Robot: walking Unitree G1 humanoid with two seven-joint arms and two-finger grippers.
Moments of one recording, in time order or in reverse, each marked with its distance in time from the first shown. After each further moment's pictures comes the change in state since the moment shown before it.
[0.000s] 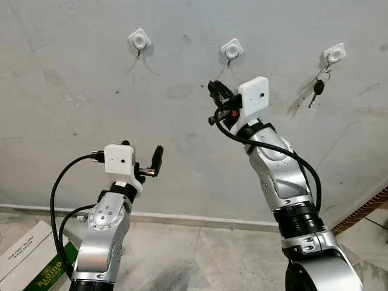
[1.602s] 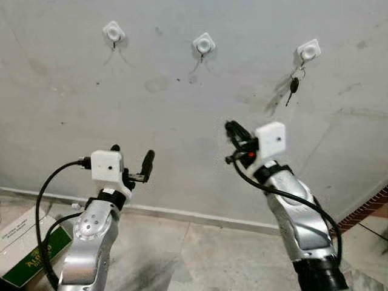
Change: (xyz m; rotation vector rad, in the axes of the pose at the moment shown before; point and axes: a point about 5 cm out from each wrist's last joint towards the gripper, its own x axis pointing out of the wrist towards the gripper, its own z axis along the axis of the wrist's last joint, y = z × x) left arm -0.022 0.018 -0.002 0.013 0.008 0.004; right arm -0.085 -0.006 -0.037 0.047 0.172 -0.126
